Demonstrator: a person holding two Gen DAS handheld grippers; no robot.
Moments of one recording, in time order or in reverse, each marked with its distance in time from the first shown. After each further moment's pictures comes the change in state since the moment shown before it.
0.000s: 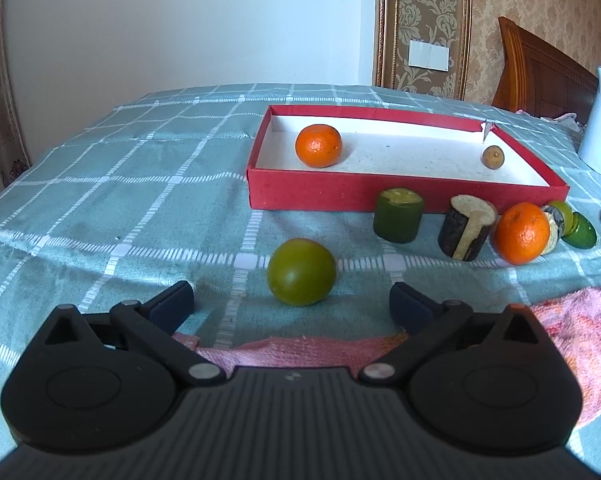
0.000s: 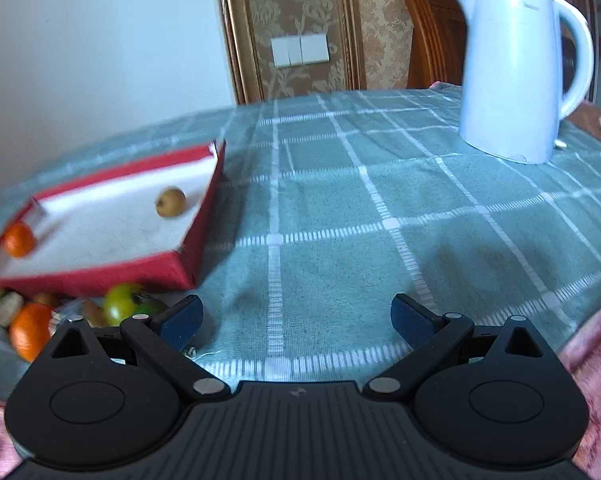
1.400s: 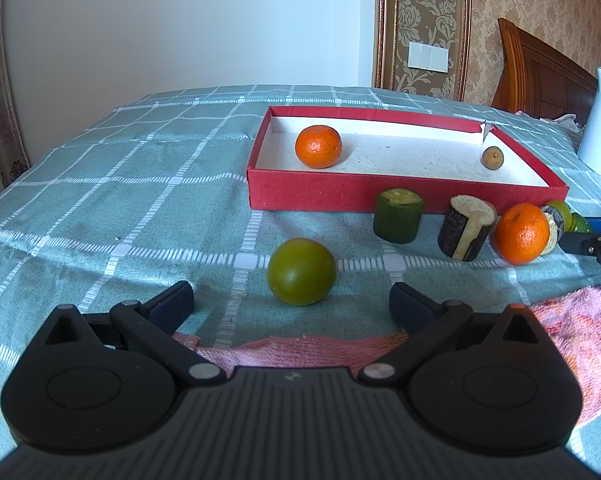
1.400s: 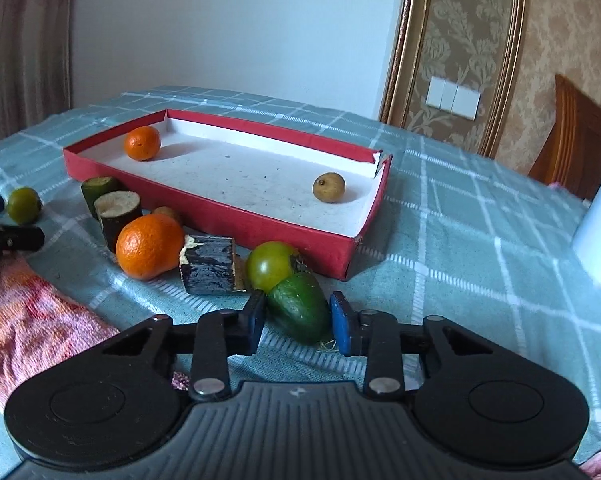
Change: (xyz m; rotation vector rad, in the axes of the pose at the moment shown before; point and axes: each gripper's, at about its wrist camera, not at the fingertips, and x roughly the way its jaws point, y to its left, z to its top) left arm 0.000 0.000 0.000 0.000 -0.001 0.000; right arm 0.002 0.078 -0.026 -0.500 -0.018 0.166
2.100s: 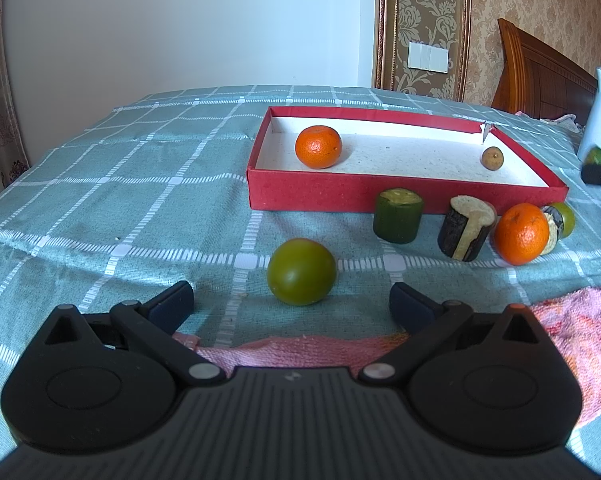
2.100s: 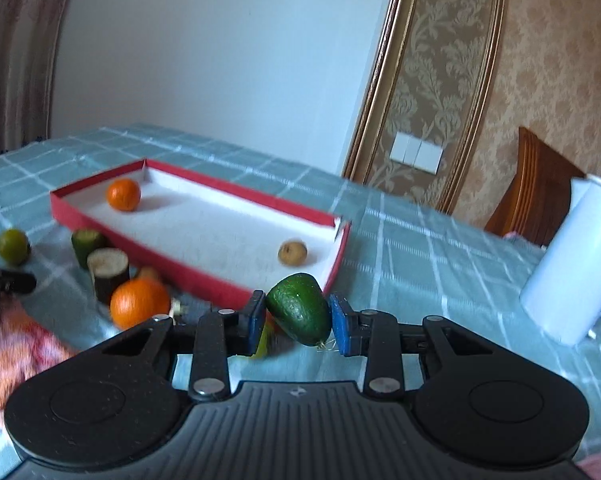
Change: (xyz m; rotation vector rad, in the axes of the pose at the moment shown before) left arm 0.000 0.000 0.000 0.000 0.000 0.000; right arm -0.028 0.002 0.032 -0.036 -0.140 -0.113
